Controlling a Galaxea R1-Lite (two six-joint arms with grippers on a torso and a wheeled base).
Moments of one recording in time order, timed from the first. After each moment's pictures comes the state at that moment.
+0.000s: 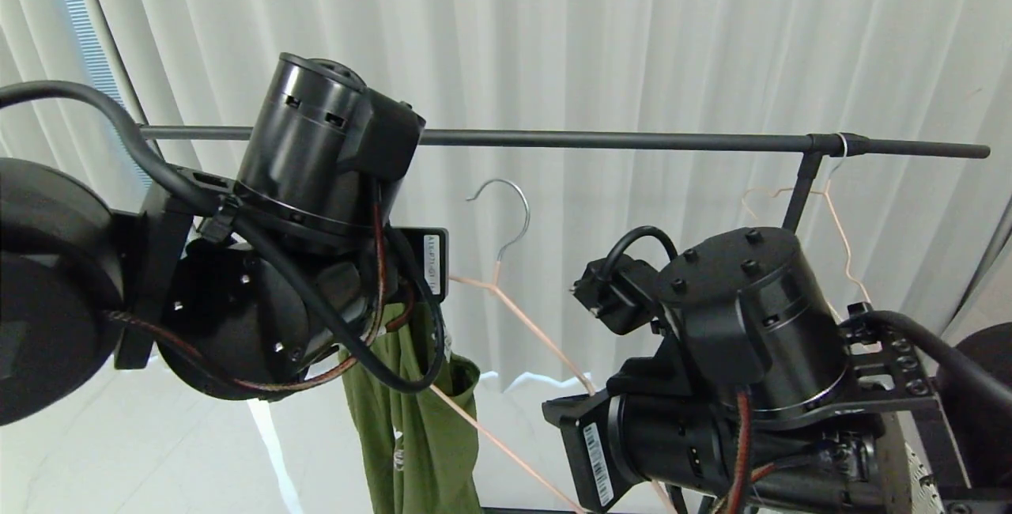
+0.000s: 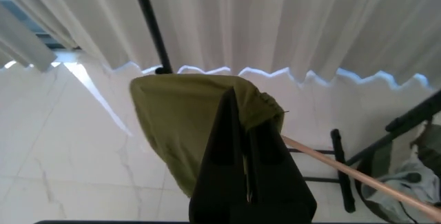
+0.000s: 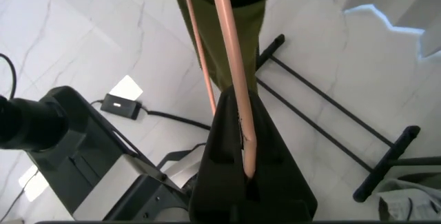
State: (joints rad) left arm -0.79 1.59 -1.23 0.24 0.69 -0.33; right arm 1.13 1.68 -1.07 -0.01 -0.13 0.44
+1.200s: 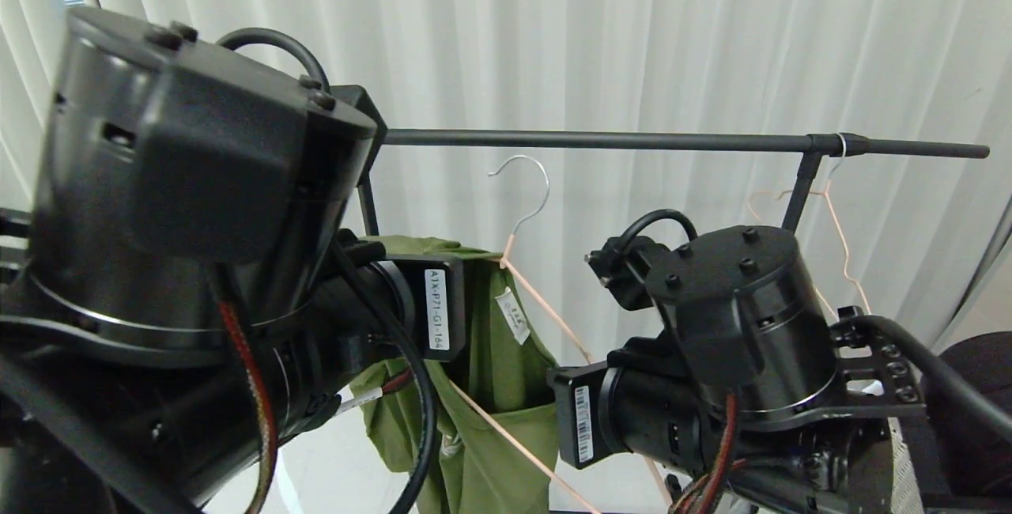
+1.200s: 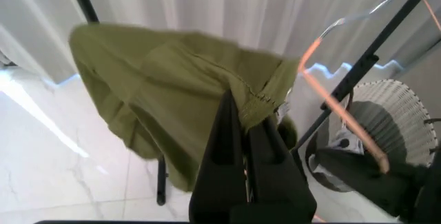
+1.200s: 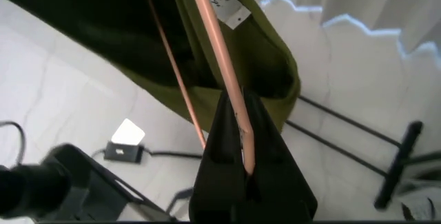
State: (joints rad) left arm -0.98 1.47 -1.16 0.24 0.70 -0.41; right arm 1.14 1.69 -1.06 -0.12 -0.30 0.56
